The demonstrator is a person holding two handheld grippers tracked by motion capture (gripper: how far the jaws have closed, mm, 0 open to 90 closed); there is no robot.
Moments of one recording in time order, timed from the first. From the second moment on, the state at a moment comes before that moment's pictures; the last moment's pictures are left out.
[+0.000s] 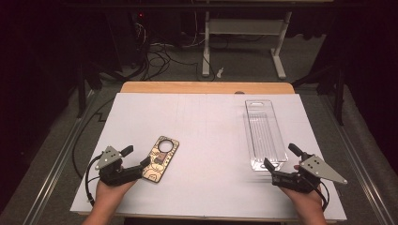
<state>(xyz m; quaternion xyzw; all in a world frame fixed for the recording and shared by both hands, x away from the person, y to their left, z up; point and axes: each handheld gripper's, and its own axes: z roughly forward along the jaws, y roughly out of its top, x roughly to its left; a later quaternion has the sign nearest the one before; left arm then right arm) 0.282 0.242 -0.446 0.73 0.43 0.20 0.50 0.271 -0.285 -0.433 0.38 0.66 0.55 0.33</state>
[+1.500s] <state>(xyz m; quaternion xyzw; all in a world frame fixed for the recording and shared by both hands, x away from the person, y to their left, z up) 0.320 0.205 -0.434 0.81 0.47 0.13 0.32 0.270 -0.284 -0.432 0.38 0.66 0.56 0.33</state>
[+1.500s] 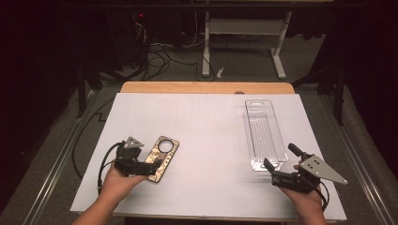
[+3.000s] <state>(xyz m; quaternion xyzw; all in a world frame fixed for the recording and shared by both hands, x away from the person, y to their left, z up) 0.369 0.160 -0.442 0.87 0.49 -0.02 0.05 0.268 -0.289 -0.426 0.37 0.65 0.57 0.33</state>
